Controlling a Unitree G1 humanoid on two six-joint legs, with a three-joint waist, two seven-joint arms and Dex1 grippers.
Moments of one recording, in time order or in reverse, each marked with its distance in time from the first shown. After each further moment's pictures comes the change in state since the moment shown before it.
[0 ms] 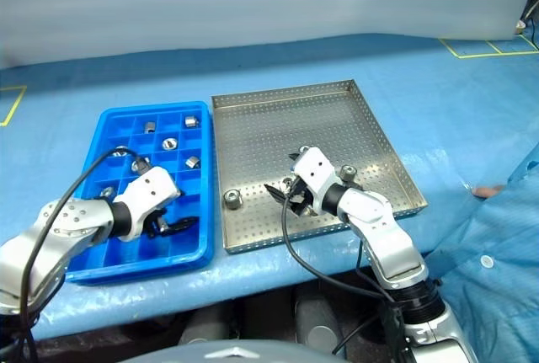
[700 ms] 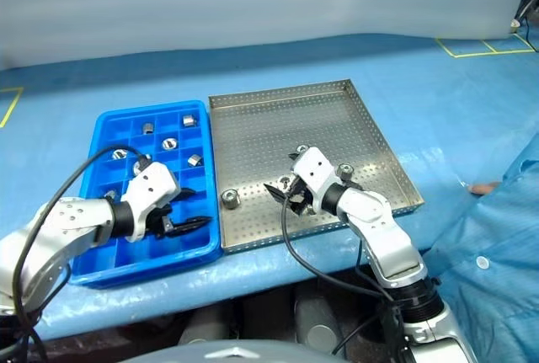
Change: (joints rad) left arm 0.011 -0.016 0.079 -0.026 -0.125 0.006 -0.007; right arm -0.007 0.003 0.003 0.016 -0.005 -0.008 0.000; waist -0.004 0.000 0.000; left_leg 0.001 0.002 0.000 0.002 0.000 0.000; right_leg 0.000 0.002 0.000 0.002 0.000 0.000
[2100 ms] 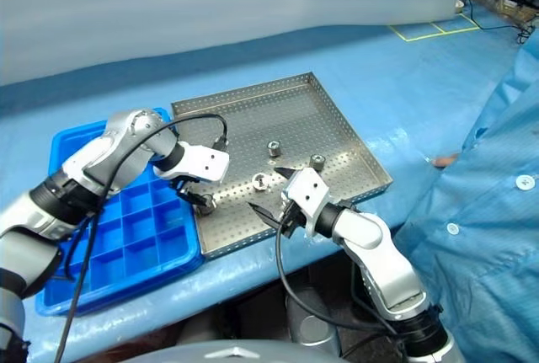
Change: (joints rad) left arm -0.808 -0.055 -0.696 0.716 0.618 -0.574 -0.749; right arm 0.151 0.017 0.045 -0.160 0.039 -0.060 -0.005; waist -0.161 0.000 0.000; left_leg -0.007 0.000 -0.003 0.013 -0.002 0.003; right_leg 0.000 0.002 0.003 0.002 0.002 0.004
